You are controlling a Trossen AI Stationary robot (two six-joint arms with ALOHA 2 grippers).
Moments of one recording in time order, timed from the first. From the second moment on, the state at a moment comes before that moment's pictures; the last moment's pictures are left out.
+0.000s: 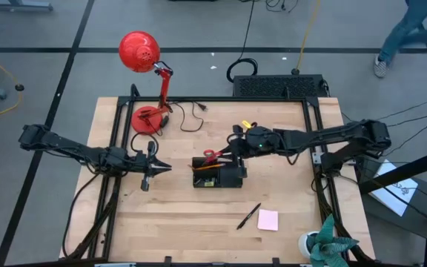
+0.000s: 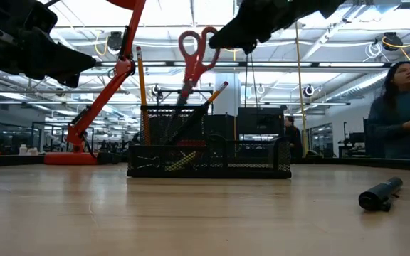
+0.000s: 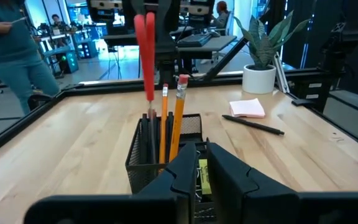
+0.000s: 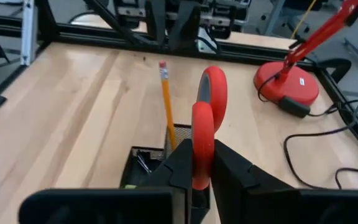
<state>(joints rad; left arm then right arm) -0.22 0.58 0.04 0.47 -0.13 0.03 -0.01 1.44 0.97 0.02 -0.03 -0.11</state>
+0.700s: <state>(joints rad) -0.22 0.58 0.04 0.44 -0.13 0.02 -0.05 1.57 0.99 0.09 -0.03 -0.14</state>
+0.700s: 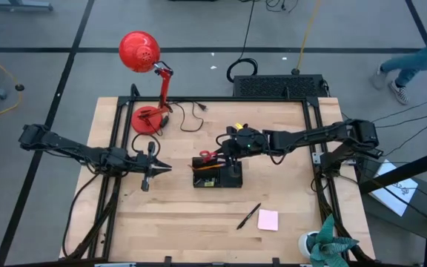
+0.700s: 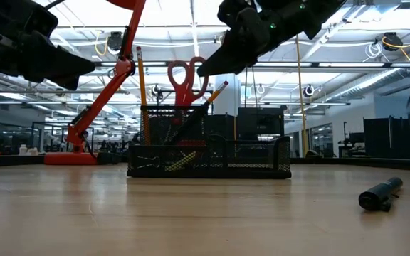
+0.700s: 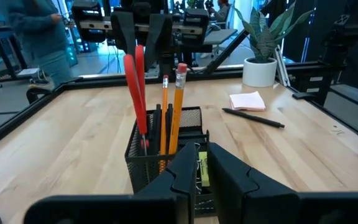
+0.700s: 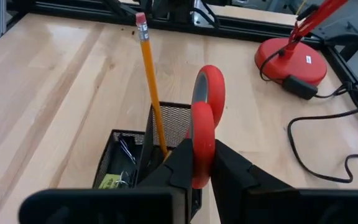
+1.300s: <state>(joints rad) -0.22 0.58 0.04 0.44 -0.13 -0.06 -0.04 1.57 0.98 0.06 -0.03 -0.04</state>
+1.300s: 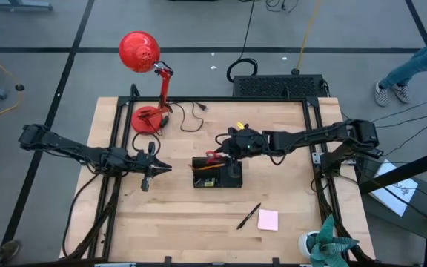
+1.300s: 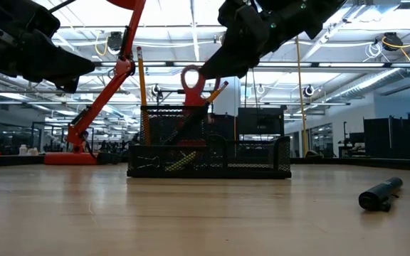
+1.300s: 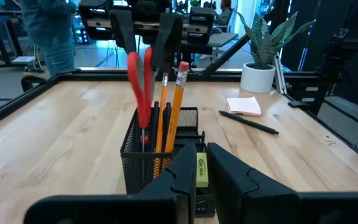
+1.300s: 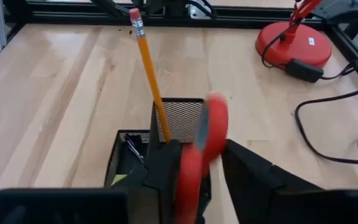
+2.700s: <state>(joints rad) -0.22 0.58 0.04 0.41 -0.11 -0.09 0.28 0.97 0.91 -0.48 0.23 -0.05</state>
